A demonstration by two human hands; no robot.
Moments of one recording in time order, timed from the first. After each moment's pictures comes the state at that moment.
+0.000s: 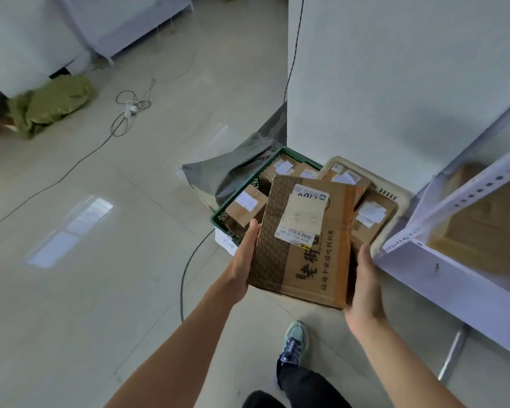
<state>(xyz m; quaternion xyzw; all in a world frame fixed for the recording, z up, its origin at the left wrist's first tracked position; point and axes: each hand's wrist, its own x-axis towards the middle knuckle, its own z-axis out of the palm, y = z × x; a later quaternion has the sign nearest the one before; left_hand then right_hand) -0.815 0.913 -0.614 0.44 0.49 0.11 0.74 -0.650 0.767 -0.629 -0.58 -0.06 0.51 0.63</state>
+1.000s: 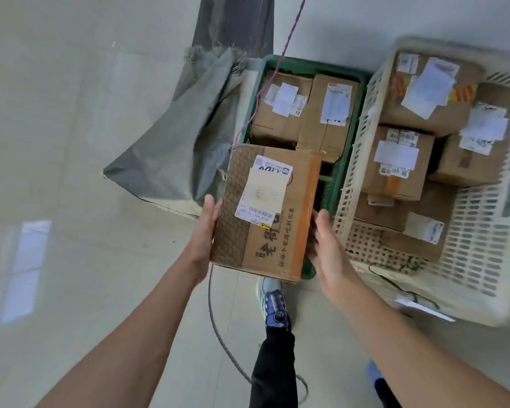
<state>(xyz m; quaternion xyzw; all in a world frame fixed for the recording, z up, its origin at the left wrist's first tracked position) -0.831 1.405 -0.999 0.52 0.49 -0.13 0.69 -0.715 1.207 -0.978 -0.64 0.19 0.51 0.54</state>
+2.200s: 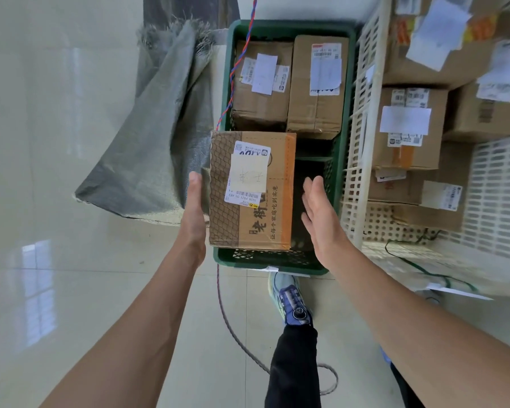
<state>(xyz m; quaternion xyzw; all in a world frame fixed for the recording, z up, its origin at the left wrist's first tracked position) -0.769 1.442 -1.048 0.53 0.51 -0.08 0.67 -0.682 1.248 -1.055 -0.64 0.20 0.47 0.58</state>
